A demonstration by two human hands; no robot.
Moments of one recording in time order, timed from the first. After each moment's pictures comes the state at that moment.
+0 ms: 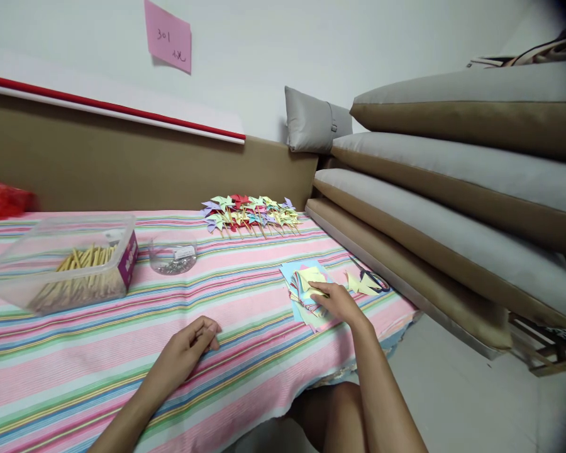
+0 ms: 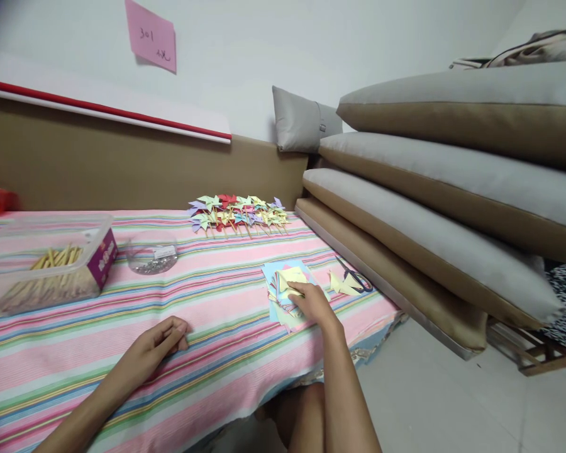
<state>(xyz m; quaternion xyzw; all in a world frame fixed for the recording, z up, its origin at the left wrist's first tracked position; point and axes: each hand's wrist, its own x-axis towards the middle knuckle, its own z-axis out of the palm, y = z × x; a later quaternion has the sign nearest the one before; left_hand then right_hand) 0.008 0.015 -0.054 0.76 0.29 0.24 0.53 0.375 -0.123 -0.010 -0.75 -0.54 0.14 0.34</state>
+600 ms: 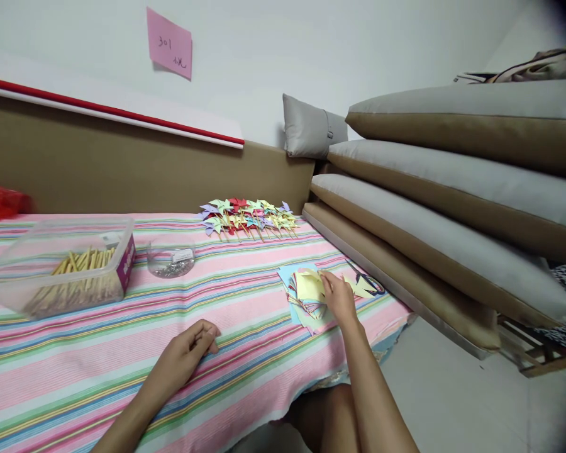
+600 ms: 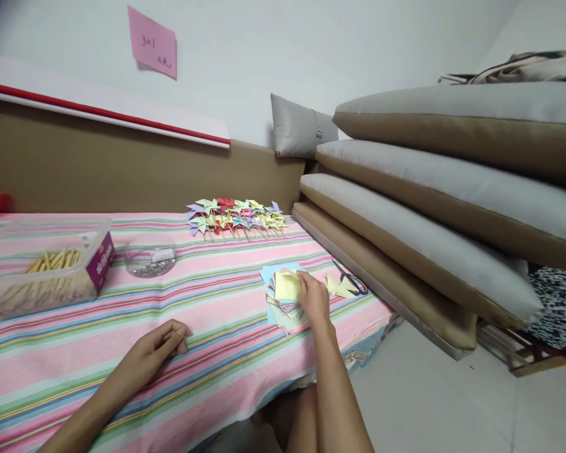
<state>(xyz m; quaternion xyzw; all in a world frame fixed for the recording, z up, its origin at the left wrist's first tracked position) 0.009 0.014 -0.051 0.77 0.30 0.24 0.51 0.367 -0.116 -0.001 -0.79 -0.44 -0.03 0.42</state>
